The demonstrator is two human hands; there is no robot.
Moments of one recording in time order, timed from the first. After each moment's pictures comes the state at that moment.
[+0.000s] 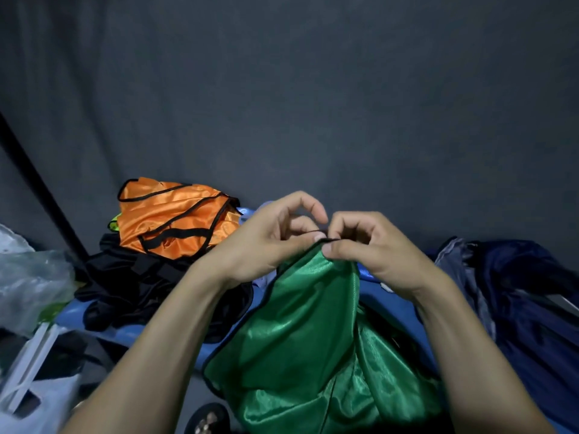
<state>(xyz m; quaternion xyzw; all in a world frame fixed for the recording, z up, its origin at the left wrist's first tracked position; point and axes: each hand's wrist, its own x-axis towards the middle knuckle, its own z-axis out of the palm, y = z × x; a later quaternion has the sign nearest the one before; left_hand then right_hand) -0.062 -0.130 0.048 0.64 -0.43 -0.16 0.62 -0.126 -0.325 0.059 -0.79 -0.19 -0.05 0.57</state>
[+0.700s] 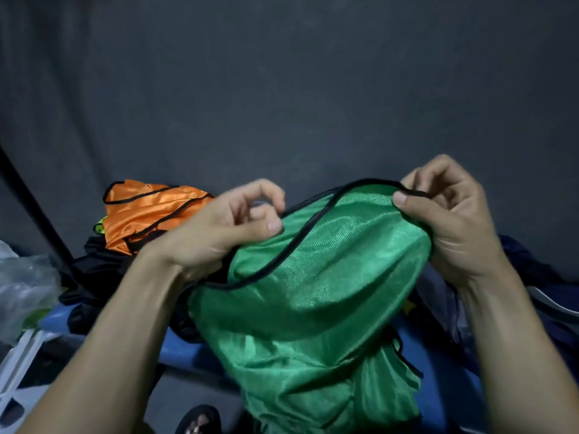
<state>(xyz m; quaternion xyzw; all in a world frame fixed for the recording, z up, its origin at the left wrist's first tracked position) -0.058 -0.099 0.062 0.60 -0.43 -0.19 0.65 -0.157 -0.383 0.082 -0.67 -0.17 -0.29 0.66</state>
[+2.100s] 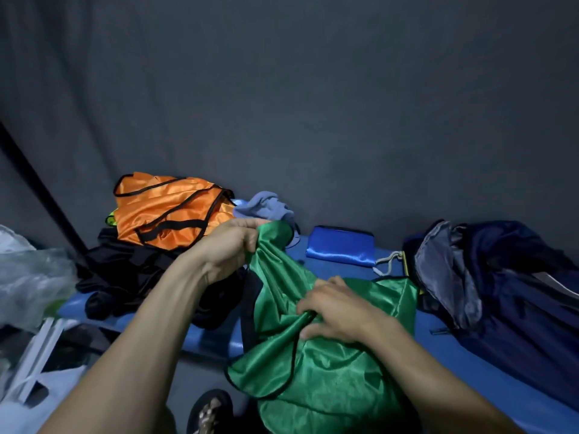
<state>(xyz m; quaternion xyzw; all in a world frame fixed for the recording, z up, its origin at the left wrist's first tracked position) -0.026 -0.112 -0.005 0.67 -0.12 -0.23 0.70 -0.124 -0.321 -0.064 -0.97 -0.21 0.06 0.07</state>
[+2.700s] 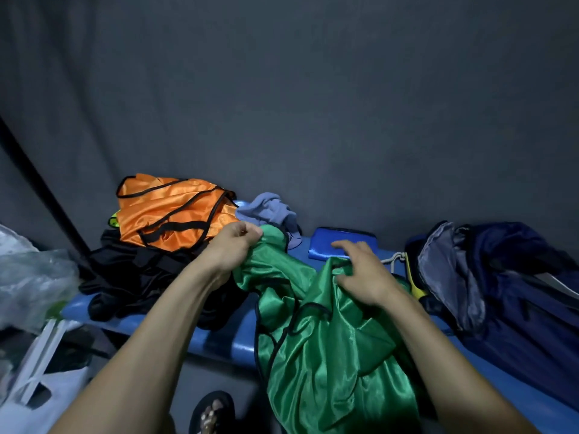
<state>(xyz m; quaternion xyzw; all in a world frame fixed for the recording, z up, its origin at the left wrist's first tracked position) -0.023 -0.112 -0.018 0.76 -0.08 -0.10 0.63 -0.097 -0.362 -0.052 -0.96 0.07 -0.01 0.27</state>
